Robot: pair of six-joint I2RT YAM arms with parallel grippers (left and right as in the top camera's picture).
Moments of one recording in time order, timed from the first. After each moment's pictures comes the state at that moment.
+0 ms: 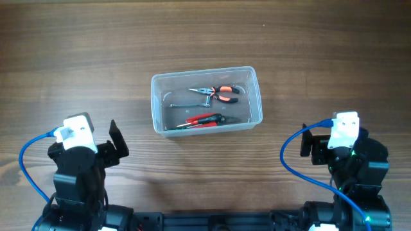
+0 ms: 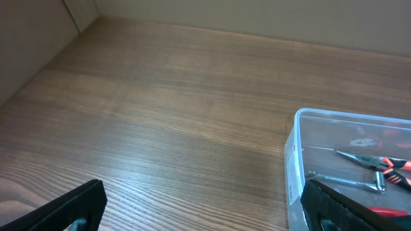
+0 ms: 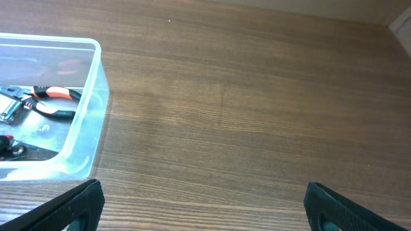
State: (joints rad) left arm -0.19 0.50 0.82 -0.86 -0.40 -0.22; right arm -0.09 0.47 0.61 -0.71 -0.04 -0.18
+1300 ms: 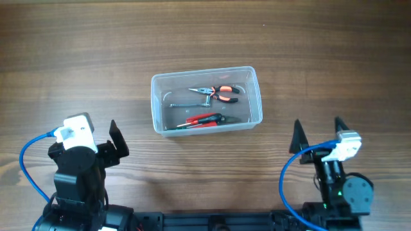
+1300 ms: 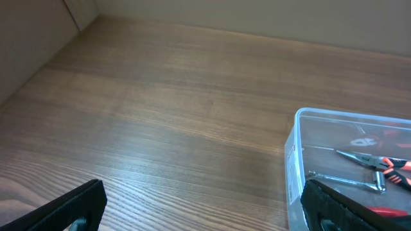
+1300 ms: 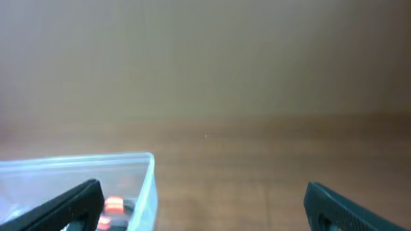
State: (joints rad) left arm -0.19 0.50 0.81 -0.86 -0.40 -0.23; right arm 0.00 0.01 0.19 -0.17 -0.09 0.09
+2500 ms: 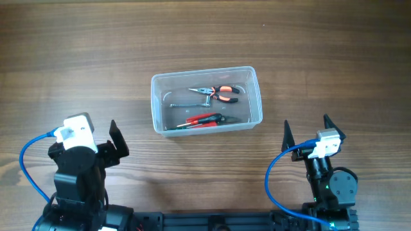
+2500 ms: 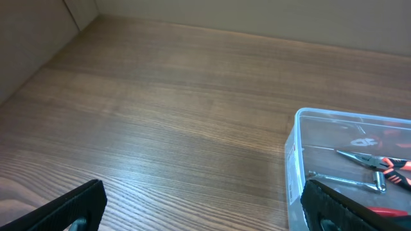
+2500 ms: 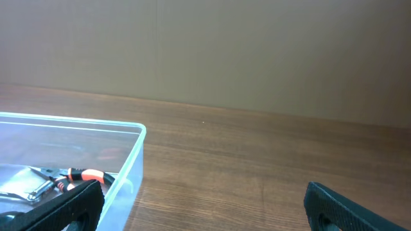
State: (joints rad) left arm -0.19 0.50 0.81 -0.86 -0.40 -0.23; right arm 0.04 0.01 0.02 -0.04 -0.08 -0.07
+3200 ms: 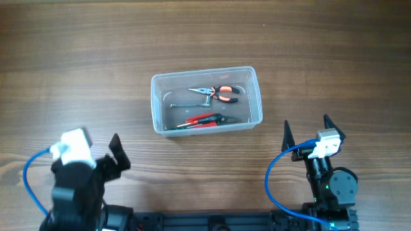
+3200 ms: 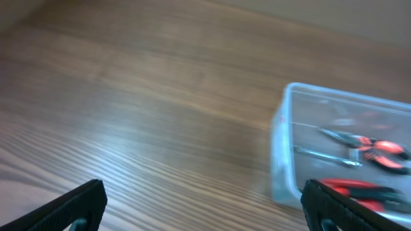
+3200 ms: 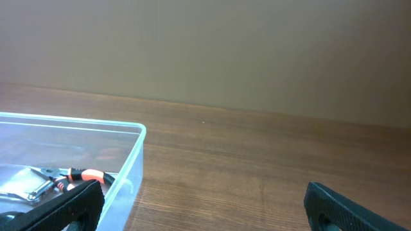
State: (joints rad) left arm -0.16 0.38 0.81 -1.01 -0.29 -0.35; right arm 0.04 0.01 0.02 -0.04 -0.08 -0.07
